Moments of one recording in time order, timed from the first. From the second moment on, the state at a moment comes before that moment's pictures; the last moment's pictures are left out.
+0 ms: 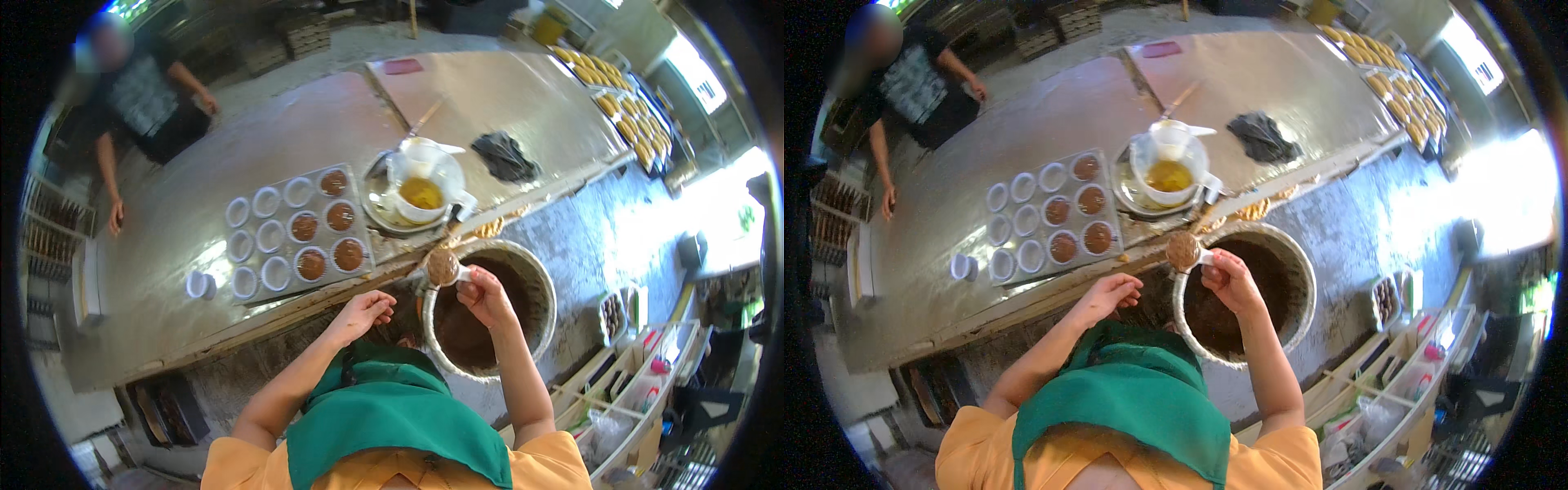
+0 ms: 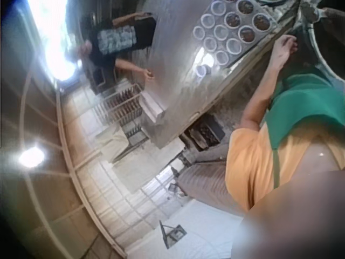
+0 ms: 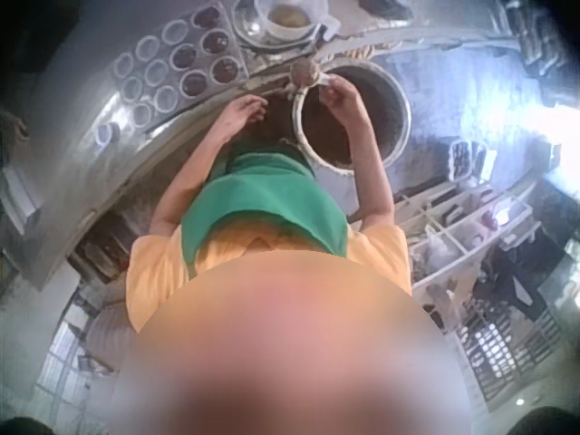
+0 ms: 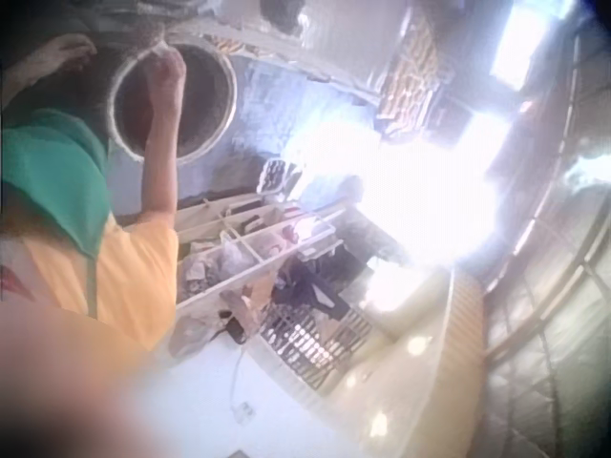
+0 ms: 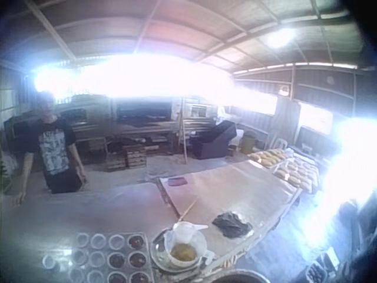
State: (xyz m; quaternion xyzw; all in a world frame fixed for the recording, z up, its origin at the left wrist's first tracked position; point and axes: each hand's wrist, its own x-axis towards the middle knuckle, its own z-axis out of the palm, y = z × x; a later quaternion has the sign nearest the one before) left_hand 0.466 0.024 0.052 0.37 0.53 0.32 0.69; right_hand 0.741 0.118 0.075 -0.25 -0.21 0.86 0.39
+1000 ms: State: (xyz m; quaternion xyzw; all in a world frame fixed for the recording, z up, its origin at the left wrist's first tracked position) left_hand 0.234 0.143 0.052 0.70 0.62 0.35 -0.02; right_hand 0.398 0.205 0.144 -0.32 -0.91 0.13 0.24
